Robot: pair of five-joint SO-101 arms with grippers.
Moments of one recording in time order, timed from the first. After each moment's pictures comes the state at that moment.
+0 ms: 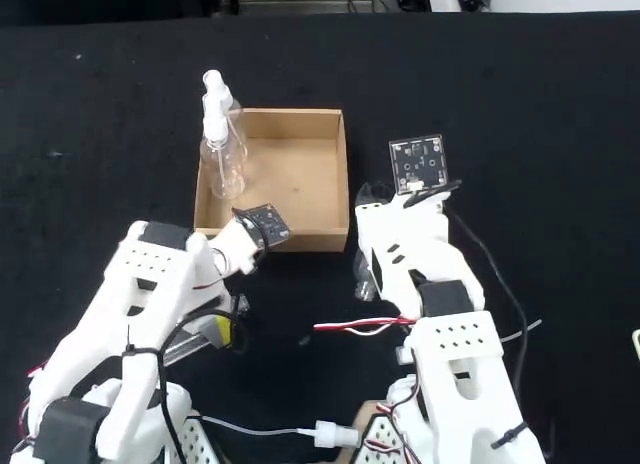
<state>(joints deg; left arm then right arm) 6.7 -26.6 51.6 68.9 -47.3 -7.6 -53.0 70.6 24.9 3.0</state>
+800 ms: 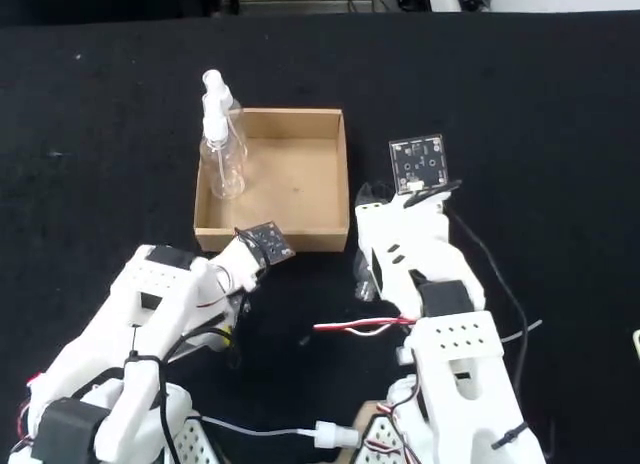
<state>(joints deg) 7.7 -26.6 61.5 57.1 -46.8 -7.6 -53.0 70.6 24.9 3.0</state>
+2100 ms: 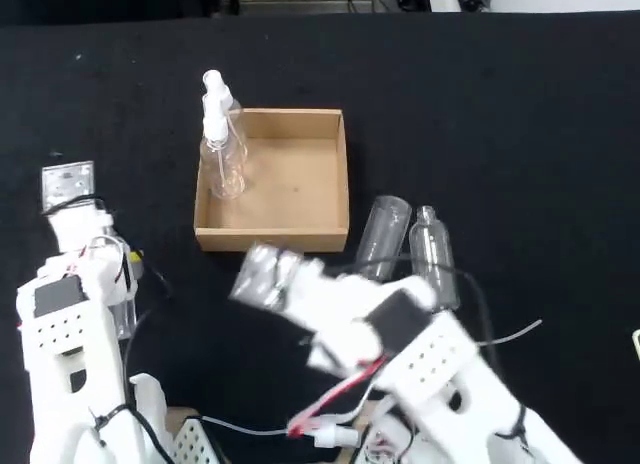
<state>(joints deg) -26.9 -51.6 65.4 50.1 -11.9 -45.1 -53.3 55.6 83.8 25.6</state>
